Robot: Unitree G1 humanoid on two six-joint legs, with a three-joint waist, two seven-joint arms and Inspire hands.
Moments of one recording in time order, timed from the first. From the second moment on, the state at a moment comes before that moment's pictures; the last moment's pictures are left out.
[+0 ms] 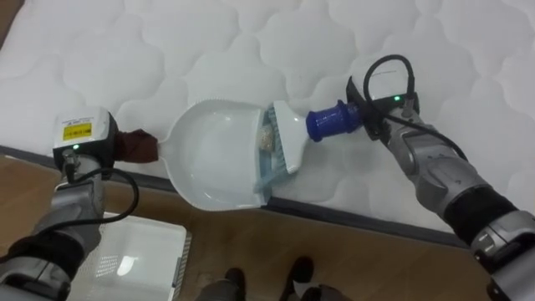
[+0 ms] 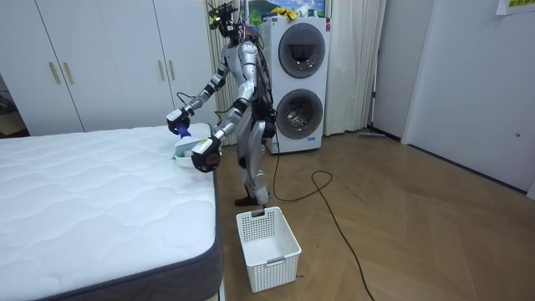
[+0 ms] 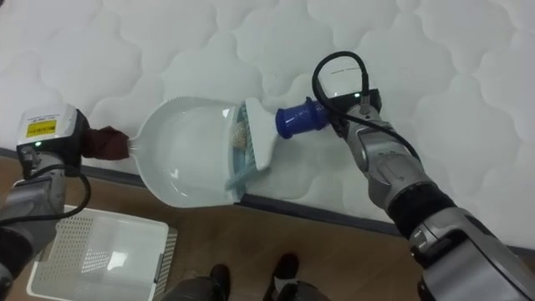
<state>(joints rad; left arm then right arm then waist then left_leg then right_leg) -0.50 0.51 -0.35 0.96 0.82 0.19 0.36 -0.68 -0.44 0.64 0.77 -0.86 0.14 -0.15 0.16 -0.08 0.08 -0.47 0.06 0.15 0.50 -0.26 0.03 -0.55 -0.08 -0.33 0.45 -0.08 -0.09</state>
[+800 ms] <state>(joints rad) -0.49 0.48 -0.36 0.97 0.82 0.19 0.35 -0.68 -0.40 0.64 0.77 -0.72 0.06 -0.15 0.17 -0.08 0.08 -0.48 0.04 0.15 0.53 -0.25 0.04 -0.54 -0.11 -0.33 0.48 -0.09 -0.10</state>
